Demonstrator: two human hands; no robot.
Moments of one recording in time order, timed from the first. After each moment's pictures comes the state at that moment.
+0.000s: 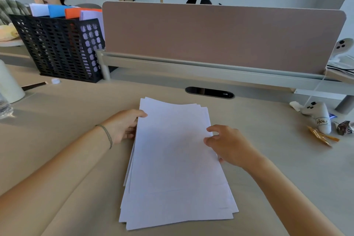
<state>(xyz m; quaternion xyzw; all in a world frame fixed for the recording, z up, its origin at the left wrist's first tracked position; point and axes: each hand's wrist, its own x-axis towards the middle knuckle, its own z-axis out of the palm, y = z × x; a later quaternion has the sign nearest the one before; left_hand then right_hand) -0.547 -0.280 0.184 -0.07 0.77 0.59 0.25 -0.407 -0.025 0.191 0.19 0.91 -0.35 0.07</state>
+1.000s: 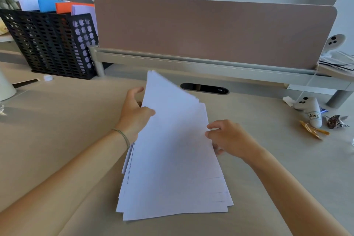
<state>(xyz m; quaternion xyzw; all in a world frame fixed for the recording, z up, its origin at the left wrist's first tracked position) -0.512 -0.231 0.194 0.00 0.76 0.65 0.02 -0.411 0.000 0.180 0.20 0.90 -0.39 0.05</state>
